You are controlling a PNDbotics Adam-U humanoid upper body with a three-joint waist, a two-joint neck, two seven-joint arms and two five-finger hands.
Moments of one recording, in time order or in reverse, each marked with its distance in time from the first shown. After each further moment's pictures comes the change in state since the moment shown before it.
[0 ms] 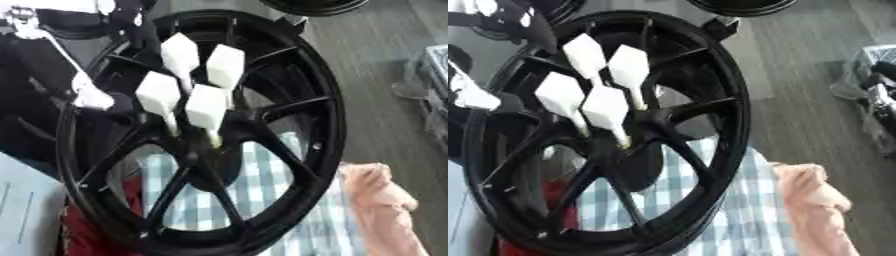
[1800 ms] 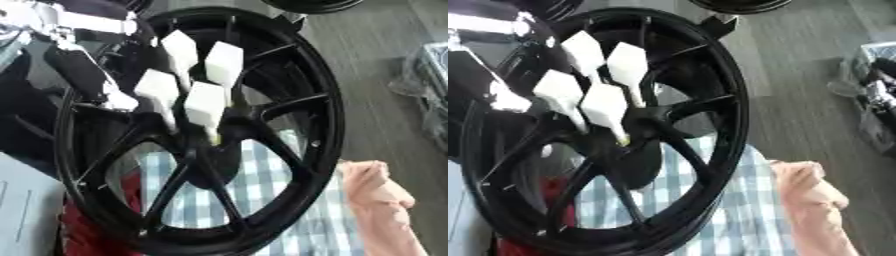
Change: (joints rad) left arm 0.001 -0.057 -0.059 0.103 0.025 -0.029 -0.002; right arm -0.005 0.000 0.002 0.000 0.005 0.008 -0.010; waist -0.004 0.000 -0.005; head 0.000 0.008
